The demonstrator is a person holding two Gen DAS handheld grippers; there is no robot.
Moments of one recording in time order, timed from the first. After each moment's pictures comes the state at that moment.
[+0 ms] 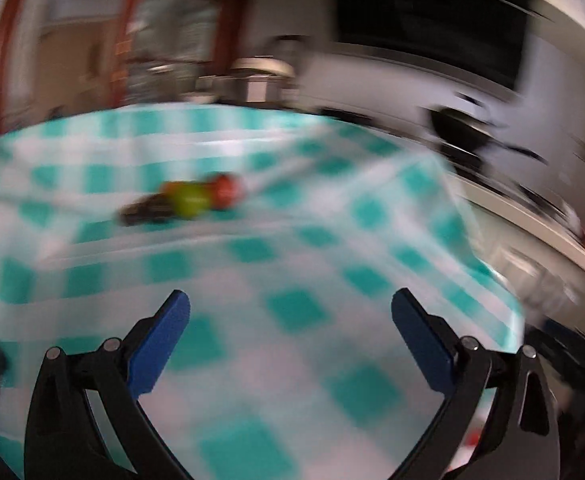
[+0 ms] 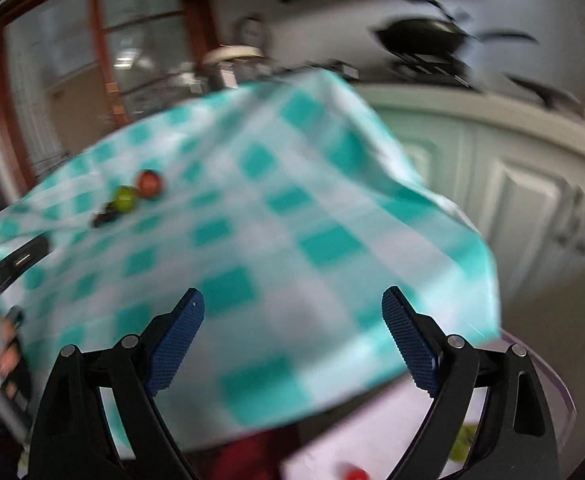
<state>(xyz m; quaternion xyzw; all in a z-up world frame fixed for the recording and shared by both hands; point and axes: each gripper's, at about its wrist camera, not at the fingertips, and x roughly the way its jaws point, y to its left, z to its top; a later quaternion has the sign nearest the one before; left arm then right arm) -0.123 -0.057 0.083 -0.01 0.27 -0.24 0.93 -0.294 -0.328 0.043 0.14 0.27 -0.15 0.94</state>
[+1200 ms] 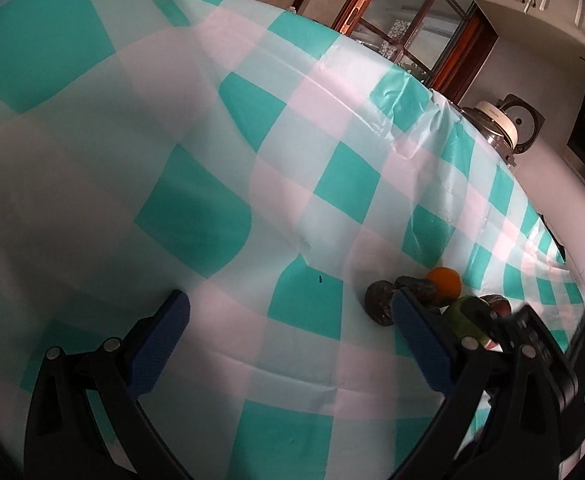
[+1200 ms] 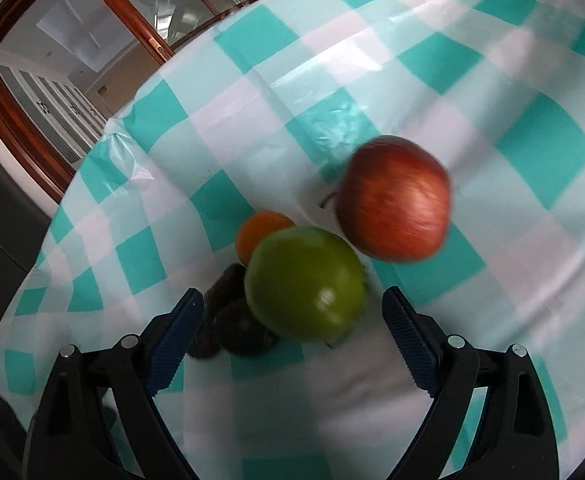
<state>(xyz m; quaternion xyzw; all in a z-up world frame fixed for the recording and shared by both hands) 0.106 0.105 0.019 -0.23 0.34 0.01 0.91 0.139 -0.167 0.010 0.29 0.35 0.01 0.89</state>
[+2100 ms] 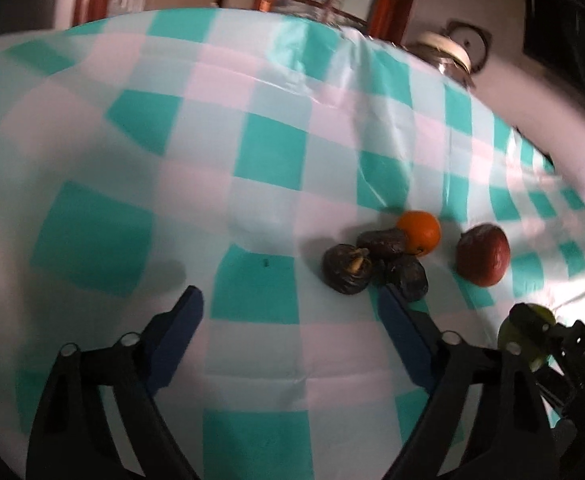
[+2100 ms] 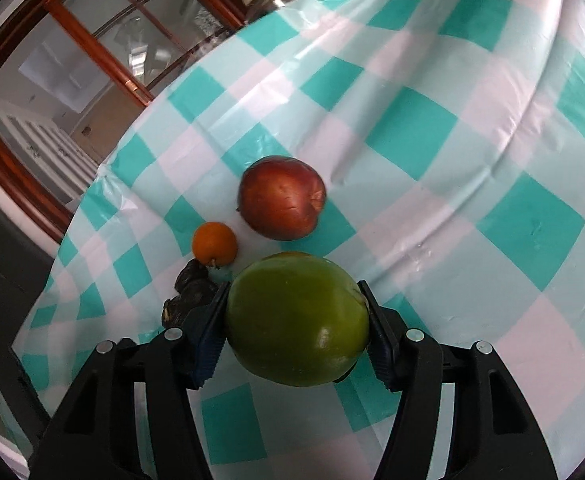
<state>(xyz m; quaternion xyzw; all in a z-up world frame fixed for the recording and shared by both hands) 0.129 0.050 0.017 -0.08 0.37 -0.07 0.92 0.057 -0.220 0.001 0.34 0.32 -0.04 0.88</state>
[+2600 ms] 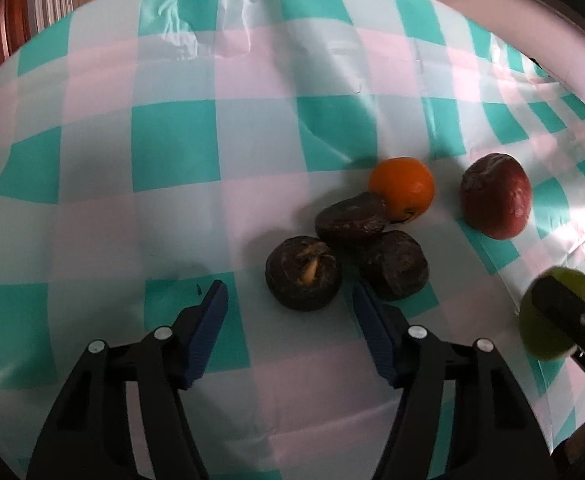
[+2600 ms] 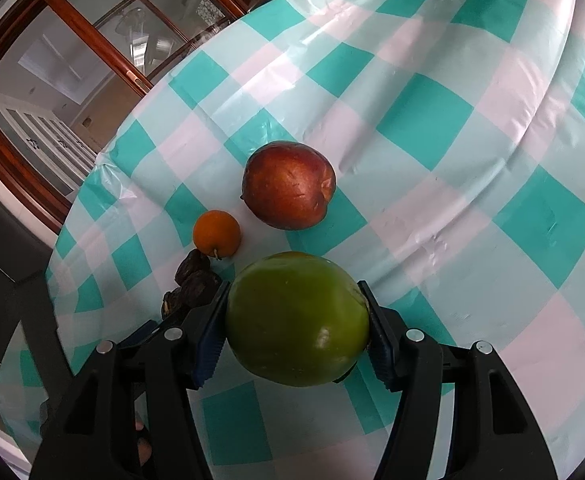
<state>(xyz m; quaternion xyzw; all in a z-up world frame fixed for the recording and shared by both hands) 0.175 0.000 -0.002 0.04 0.43 -0.11 0.90 0.068 -0.208 0.002 0.34 0.33 -0.03 0.88</state>
